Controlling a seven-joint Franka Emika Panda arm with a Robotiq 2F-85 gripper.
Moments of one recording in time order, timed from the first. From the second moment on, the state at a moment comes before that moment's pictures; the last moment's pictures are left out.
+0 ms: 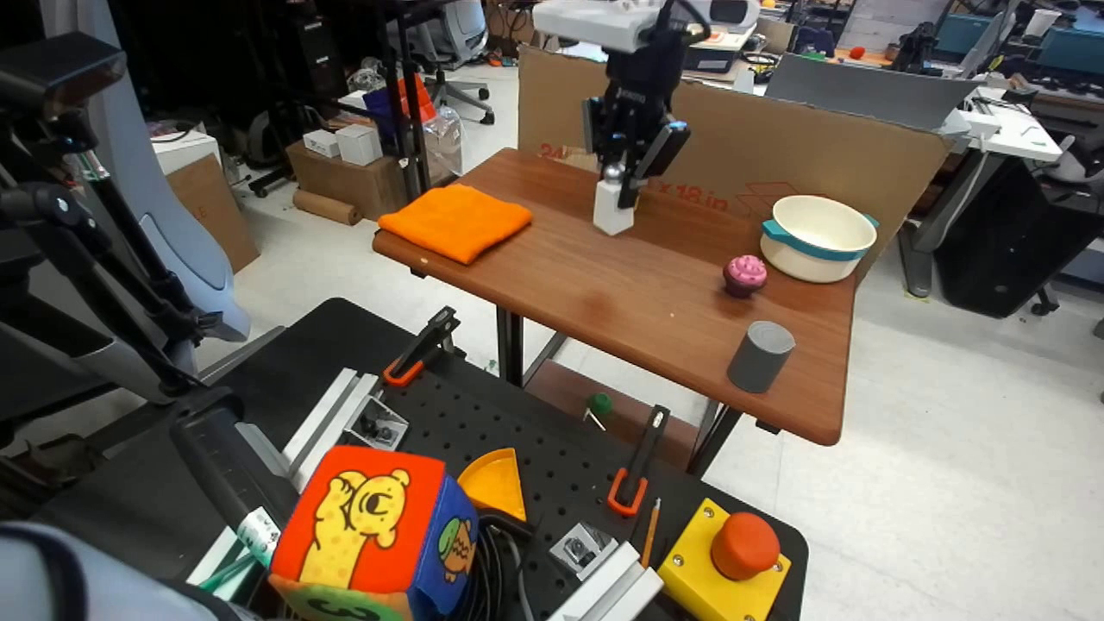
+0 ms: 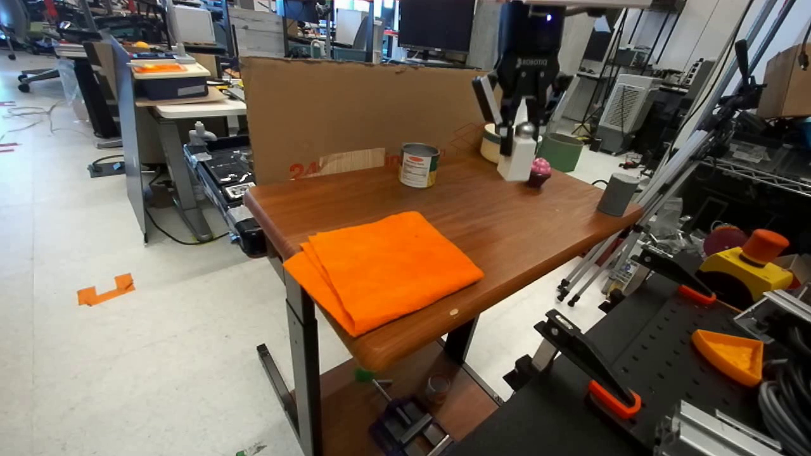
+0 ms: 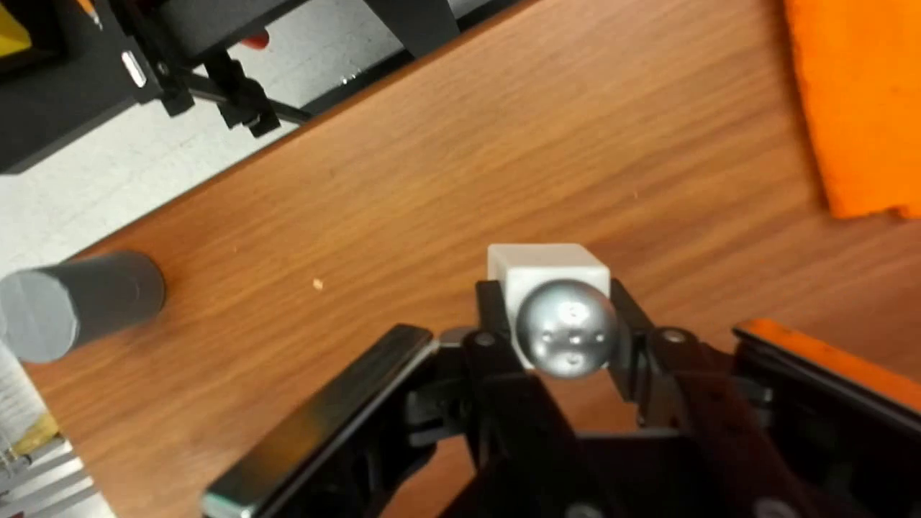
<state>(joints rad) 0.08 0.31 -0.02 -2.06 -0.03 2.18 0.50</state>
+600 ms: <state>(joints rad) -0.02 0.27 -0.09 -1.85 -0.05 2.18 0.38</state>
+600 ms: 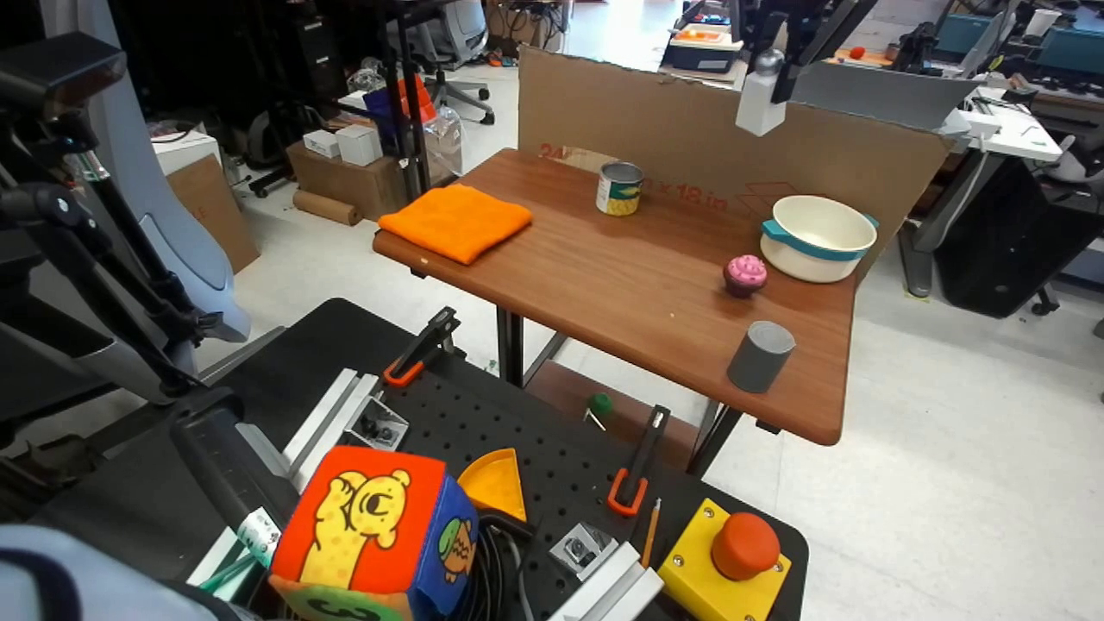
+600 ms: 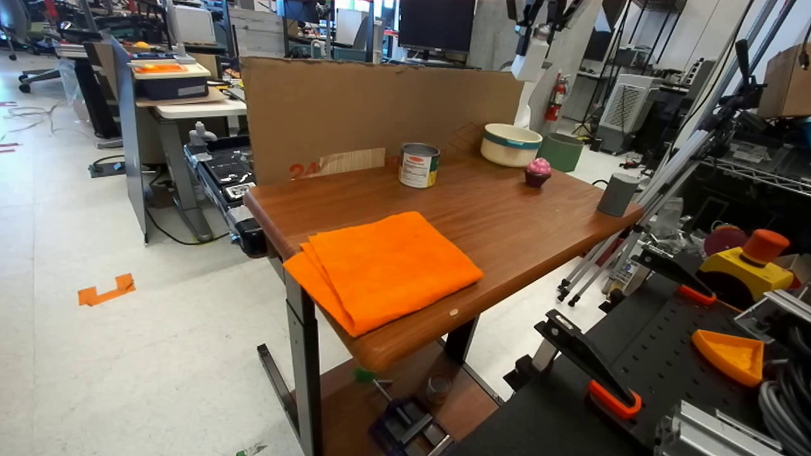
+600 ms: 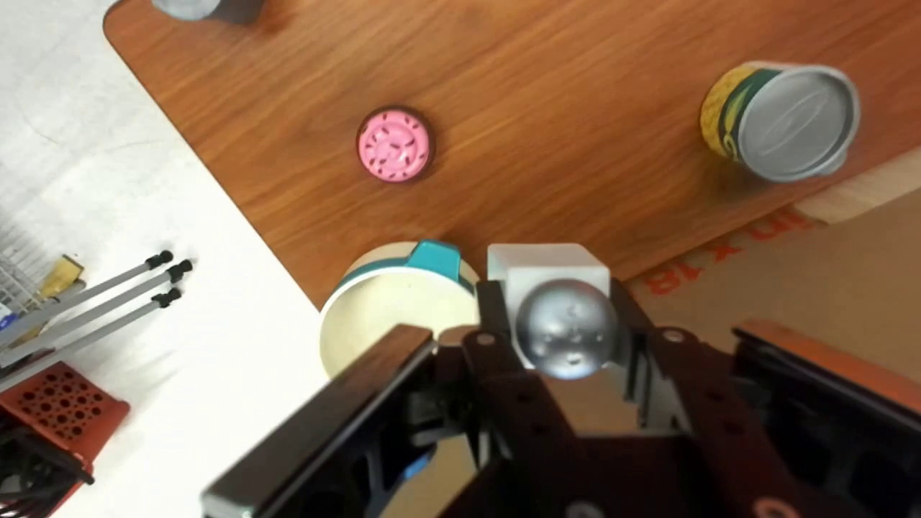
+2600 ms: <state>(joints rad) -0.18 1.10 -0.13 -0.78 0.00 1.59 0.23</state>
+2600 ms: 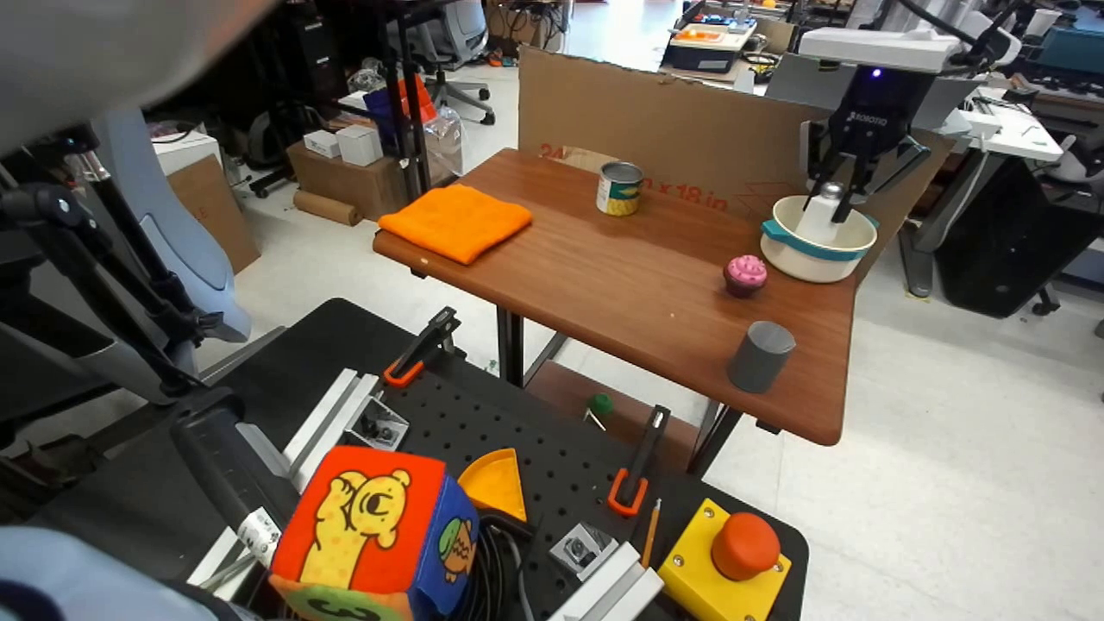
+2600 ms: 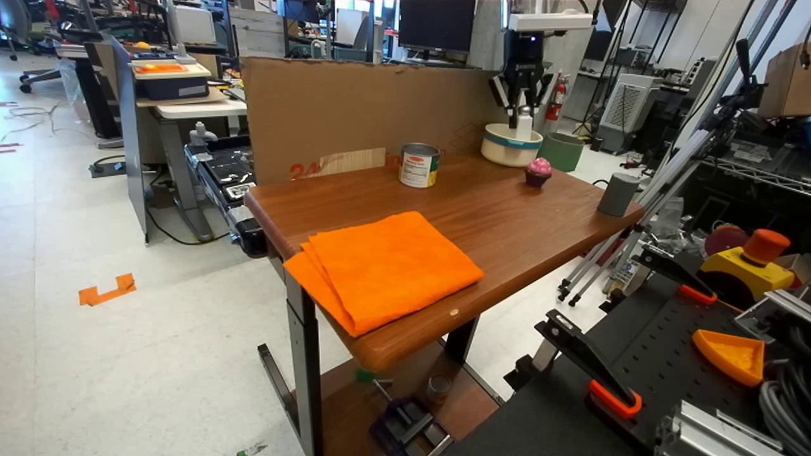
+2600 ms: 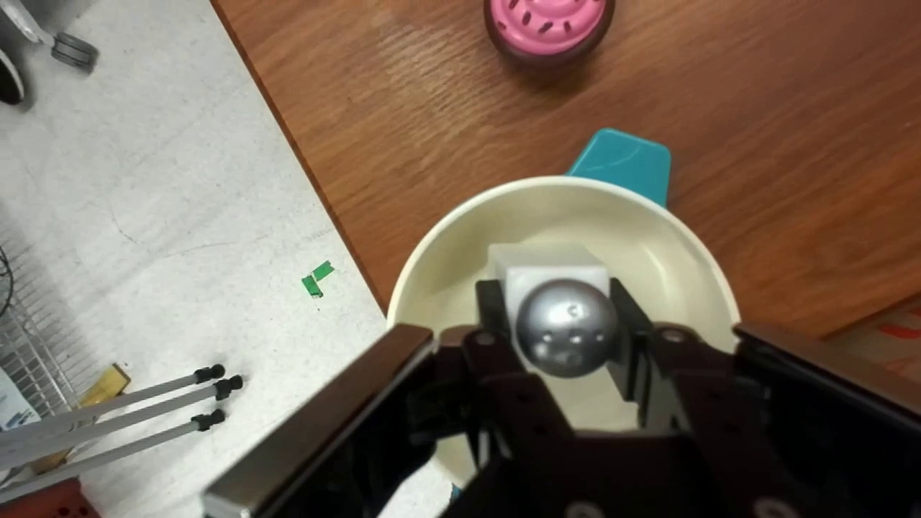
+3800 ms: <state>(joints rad) -0.18 1.25 -0.13 -0.54 -0.02 1.49 0.29</state>
